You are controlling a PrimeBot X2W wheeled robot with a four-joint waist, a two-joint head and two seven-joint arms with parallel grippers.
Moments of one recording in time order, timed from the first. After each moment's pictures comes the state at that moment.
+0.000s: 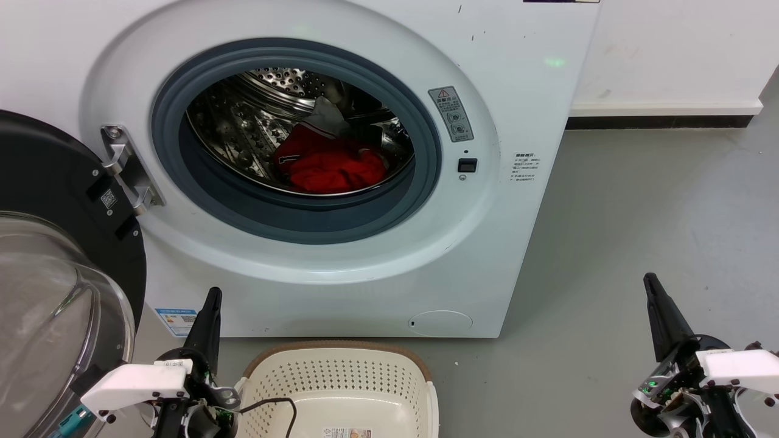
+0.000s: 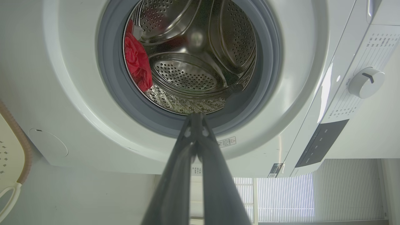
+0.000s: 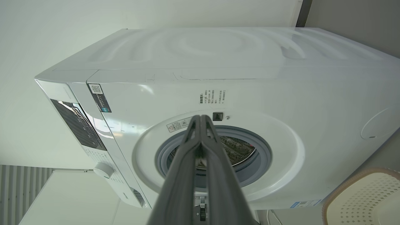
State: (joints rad) left arm -0.11 0.05 0.11 0.25 -1.61 -0.13 0.11; right arm -0.10 -0.05 -0.11 0.25 1.62 0.13 0.11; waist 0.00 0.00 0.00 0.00
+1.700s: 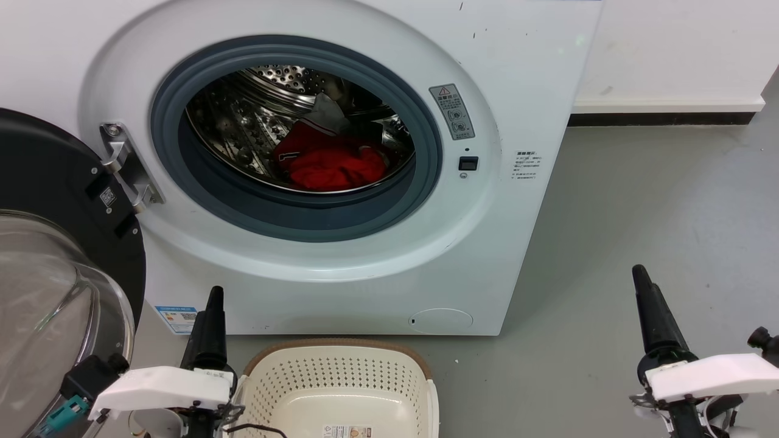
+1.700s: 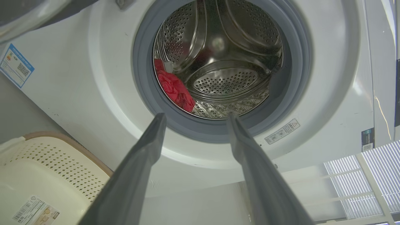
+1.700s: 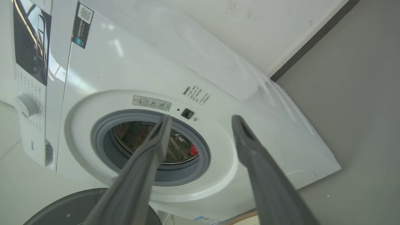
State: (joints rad) left arm -0.04 0.05 0.06 0.12 -1.08 -0.02 -0.02; right arm -0.03 -0.05 -0.05 0.11 1.02 0.13 -0.02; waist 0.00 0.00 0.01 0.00
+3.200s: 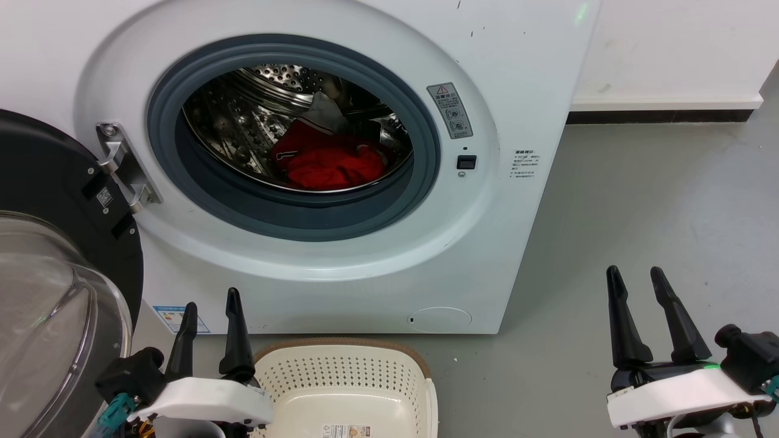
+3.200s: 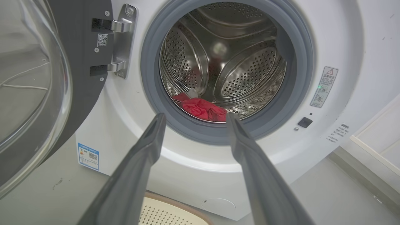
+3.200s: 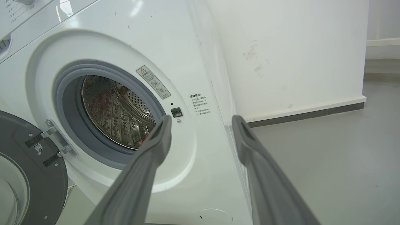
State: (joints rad) left arm 0.02 0.05 -0.02 0.04 -0.47 0.06 -0.16; right arm 0.03 -0.05 0.02 -0.03 0.35 0.13 -0.16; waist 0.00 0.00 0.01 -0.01
